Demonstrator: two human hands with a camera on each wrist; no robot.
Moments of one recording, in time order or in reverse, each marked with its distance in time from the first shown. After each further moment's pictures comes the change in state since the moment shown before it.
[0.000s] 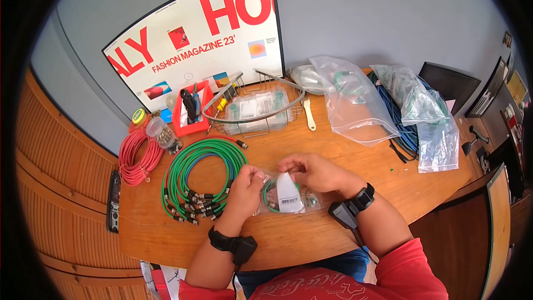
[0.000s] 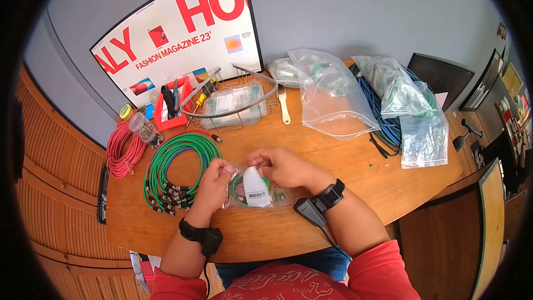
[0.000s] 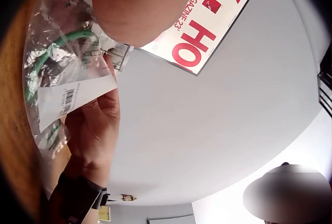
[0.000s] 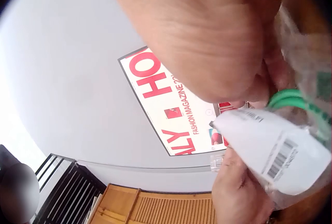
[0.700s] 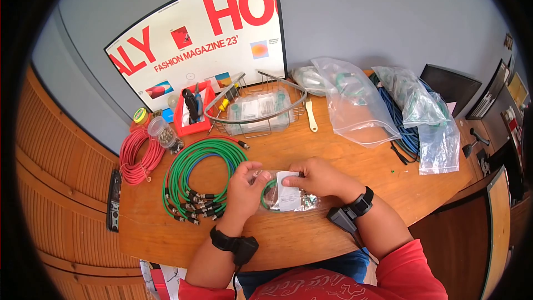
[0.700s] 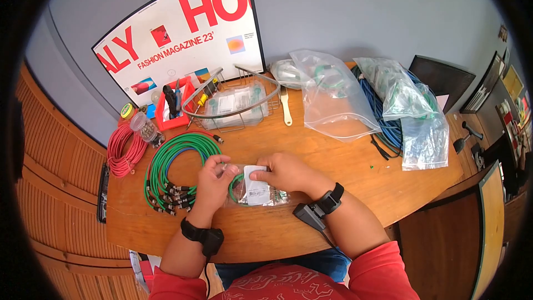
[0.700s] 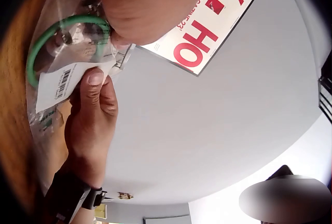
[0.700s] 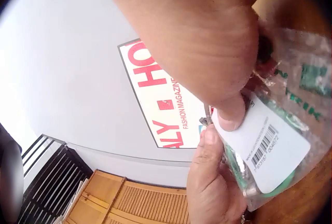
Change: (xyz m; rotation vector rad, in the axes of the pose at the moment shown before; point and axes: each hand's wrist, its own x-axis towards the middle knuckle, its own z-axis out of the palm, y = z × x) left_hand -0.003 0.016 0.001 -0.179 0.005 0.015; right_hand -0.005 -0.019 0.006 -0.588 0.062 0.046
